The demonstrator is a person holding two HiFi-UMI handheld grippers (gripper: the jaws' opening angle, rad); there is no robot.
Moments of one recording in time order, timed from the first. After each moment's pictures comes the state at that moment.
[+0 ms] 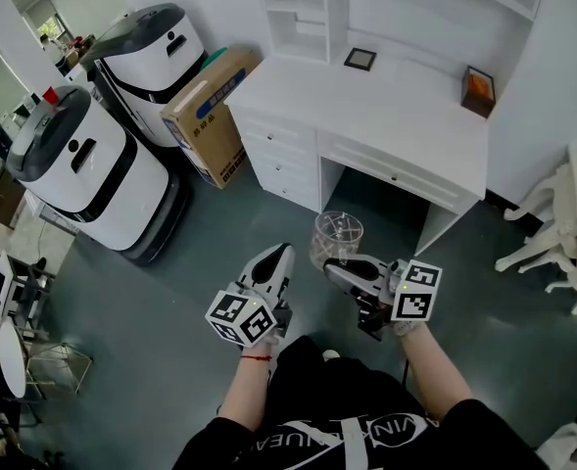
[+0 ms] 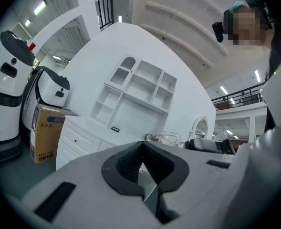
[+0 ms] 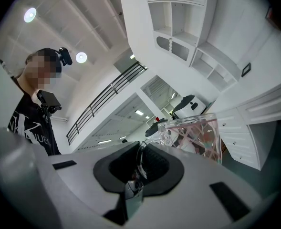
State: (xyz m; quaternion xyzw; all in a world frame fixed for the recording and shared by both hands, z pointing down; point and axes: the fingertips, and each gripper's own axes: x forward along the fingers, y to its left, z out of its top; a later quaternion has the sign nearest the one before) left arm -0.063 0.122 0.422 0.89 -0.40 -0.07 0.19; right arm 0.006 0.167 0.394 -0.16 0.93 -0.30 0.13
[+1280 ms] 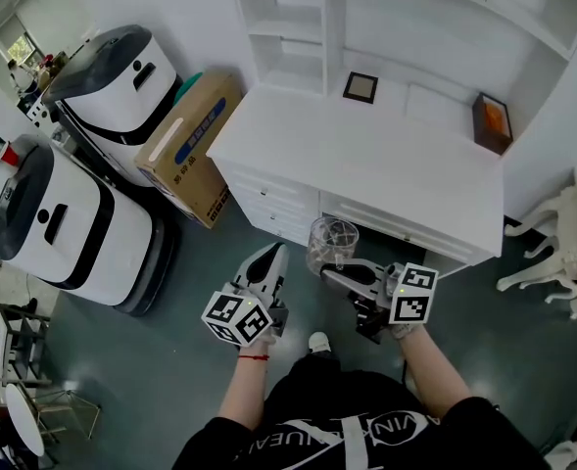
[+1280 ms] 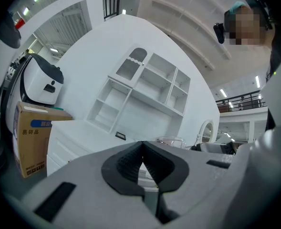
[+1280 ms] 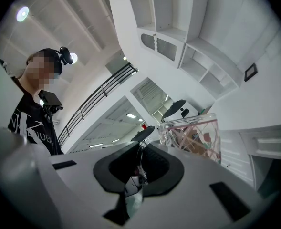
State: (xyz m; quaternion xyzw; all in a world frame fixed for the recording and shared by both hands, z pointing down) left arm -0.076 -0.149 0.425 0.90 -0.37 -0.07 0.21; right arm -0.009 -0.087 0.397 -0.19 0.92 -0.31 0.13
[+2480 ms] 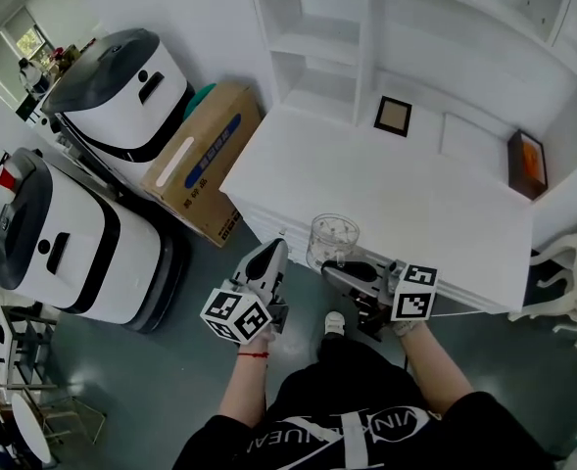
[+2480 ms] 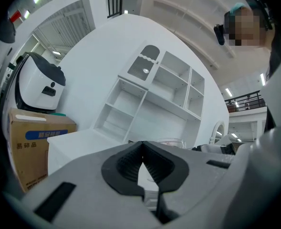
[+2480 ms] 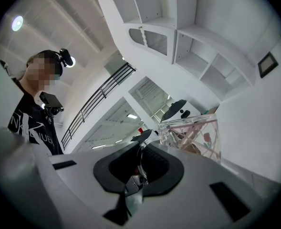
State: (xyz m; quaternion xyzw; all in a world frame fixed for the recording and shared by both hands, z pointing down) left arm -0.100 -0.328 0.426 0.89 -0.40 -0.07 0.20; right arm -0.027 -0.268 0.401 -0.16 0.92 -0.32 0.14
